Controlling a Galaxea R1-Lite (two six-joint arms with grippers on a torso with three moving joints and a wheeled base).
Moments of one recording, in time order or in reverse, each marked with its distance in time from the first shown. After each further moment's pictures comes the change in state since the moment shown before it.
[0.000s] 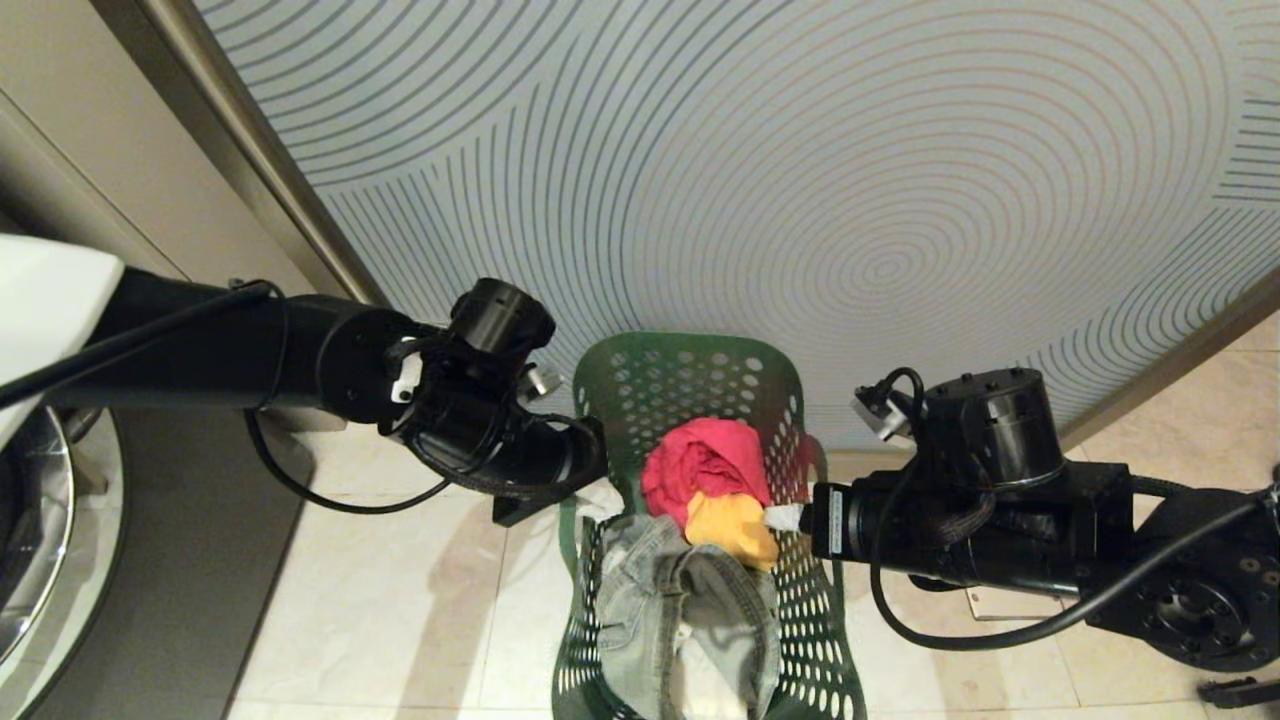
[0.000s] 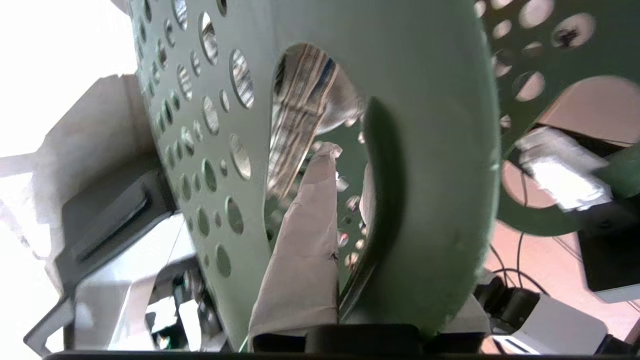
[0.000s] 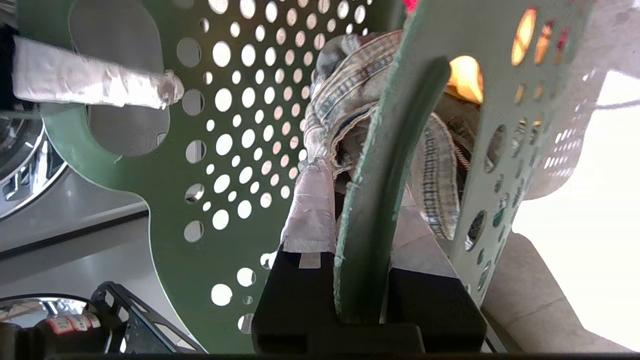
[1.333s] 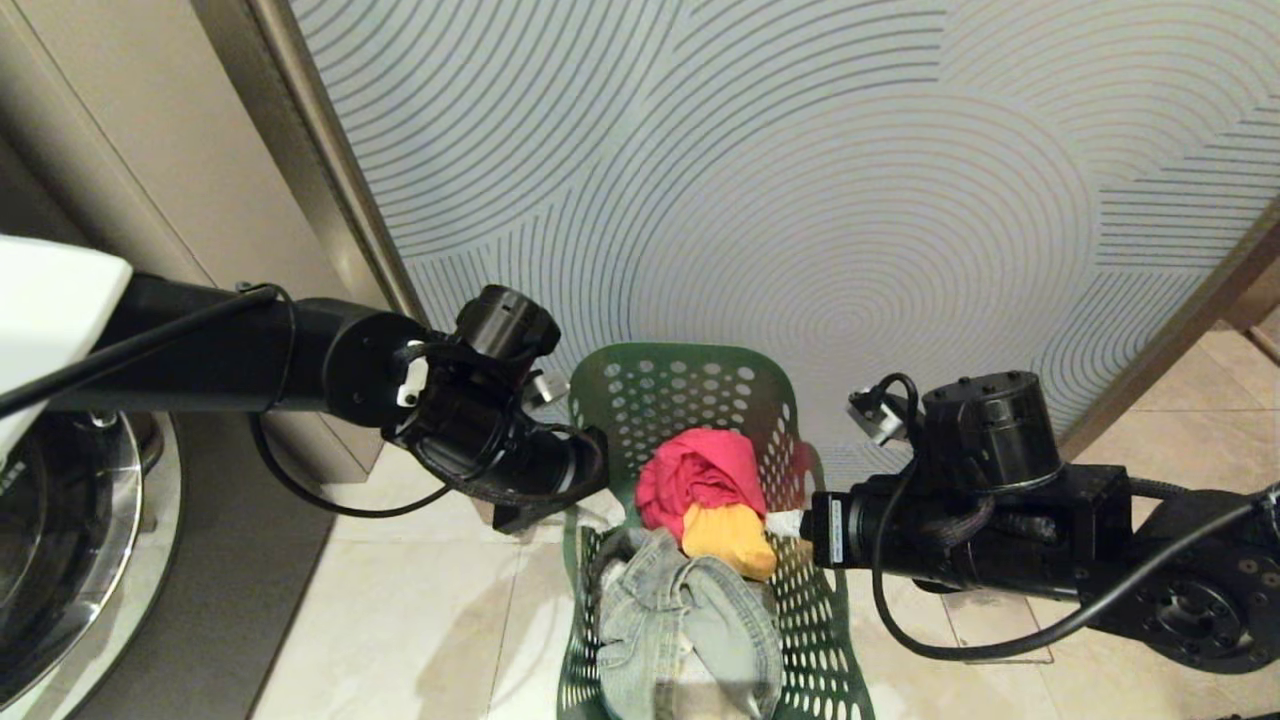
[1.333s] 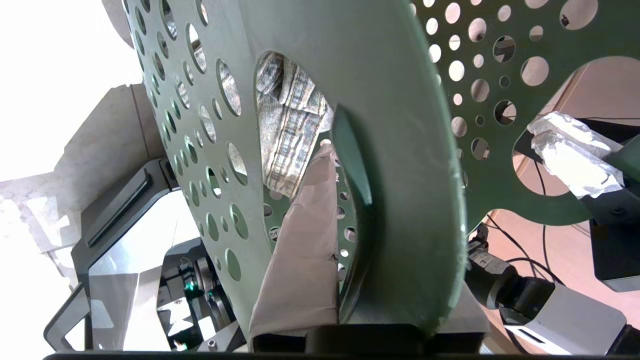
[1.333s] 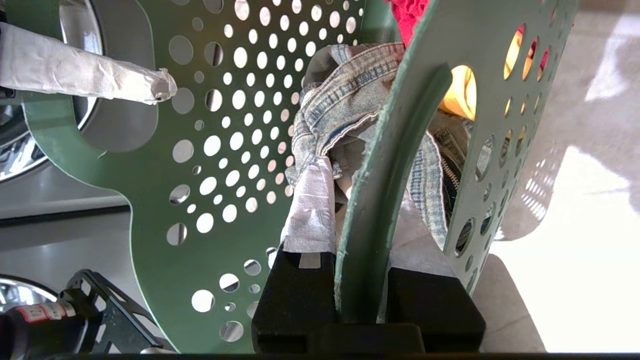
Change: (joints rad) left arm -0.006 0.005 0.001 0.014 -0.002 0.031; right arm -0.001 0.002 0.001 0.008 -0.002 -0.064
